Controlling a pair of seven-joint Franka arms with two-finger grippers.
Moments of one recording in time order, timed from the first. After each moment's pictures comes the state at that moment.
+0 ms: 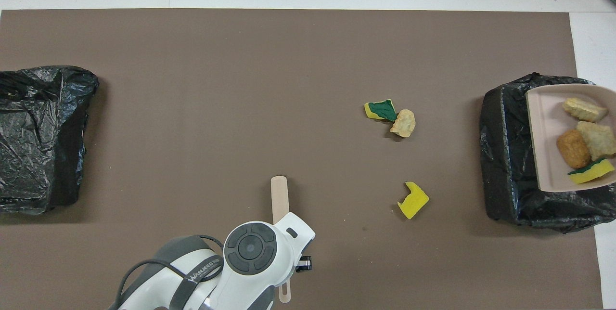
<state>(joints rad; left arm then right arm) -0.86 -0.09 -0.01 -2.36 -0.31 2.10 -0.68 -0.42 0.12 0.05 -1.69 -0.42 1.89 -1.76</state>
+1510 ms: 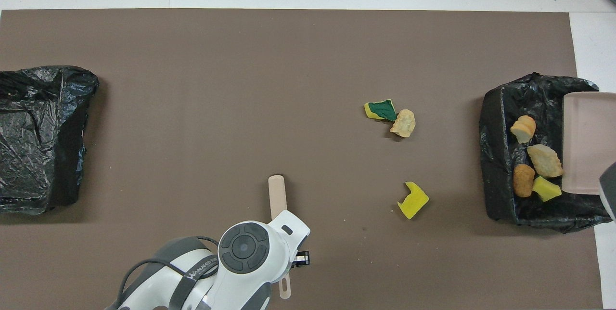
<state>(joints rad) -0.78 -0.09 0.02 -2.30 -0.32 2.17 -0.67 -0.29 -0.06 0.09 -1.86 -0.94 1.89 -1.30</state>
